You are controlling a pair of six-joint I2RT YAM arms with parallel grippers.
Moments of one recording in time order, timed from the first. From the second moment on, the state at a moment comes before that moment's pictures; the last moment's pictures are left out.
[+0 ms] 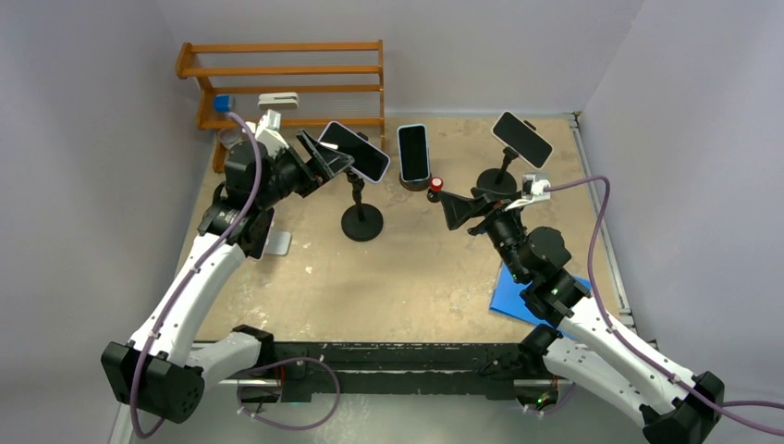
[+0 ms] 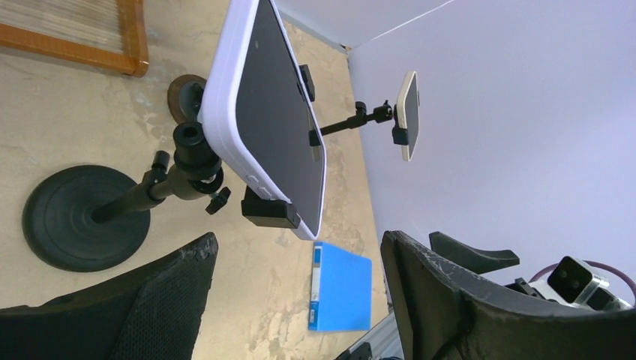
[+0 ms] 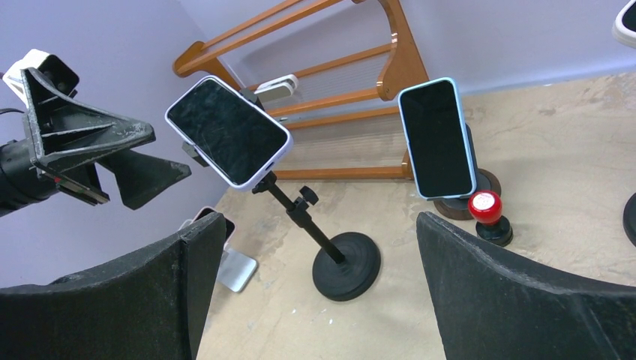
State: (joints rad) left arm -0.29 1.07 1.07 -0.23 0.29 -0.89; right arm 0.69 0.71 0.58 0.26 0.24 0.50
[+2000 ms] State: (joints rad) left arm -0.26 1.21 1.01 -0.02 0.44 -0.94; right arm 0.69 0.71 0.58 0.26 0.25 0.50
